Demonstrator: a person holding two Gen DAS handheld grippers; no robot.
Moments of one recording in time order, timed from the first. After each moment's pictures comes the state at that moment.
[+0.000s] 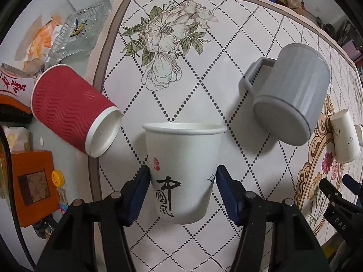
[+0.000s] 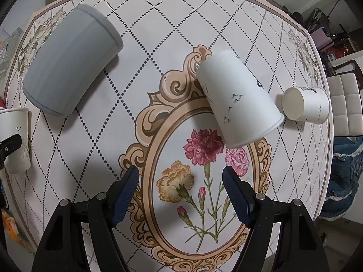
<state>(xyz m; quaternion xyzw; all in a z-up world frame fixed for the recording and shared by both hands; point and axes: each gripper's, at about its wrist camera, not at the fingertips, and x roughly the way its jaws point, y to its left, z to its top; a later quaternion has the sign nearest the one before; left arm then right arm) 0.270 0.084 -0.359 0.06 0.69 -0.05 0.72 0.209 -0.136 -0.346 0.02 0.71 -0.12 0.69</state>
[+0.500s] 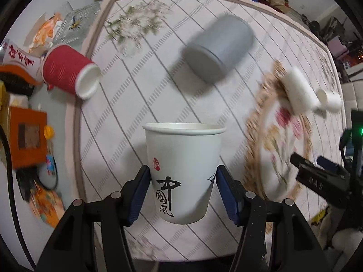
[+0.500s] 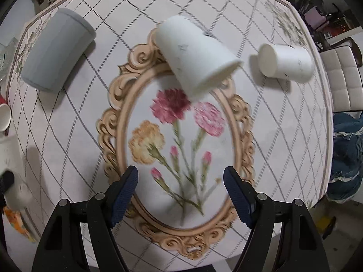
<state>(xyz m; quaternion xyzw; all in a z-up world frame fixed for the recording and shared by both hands) 0.161 0.035 -0.295 0.03 0.70 -0.08 0.71 0.141 -0.178 -0.326 0.07 0.72 -0.13 0.68</state>
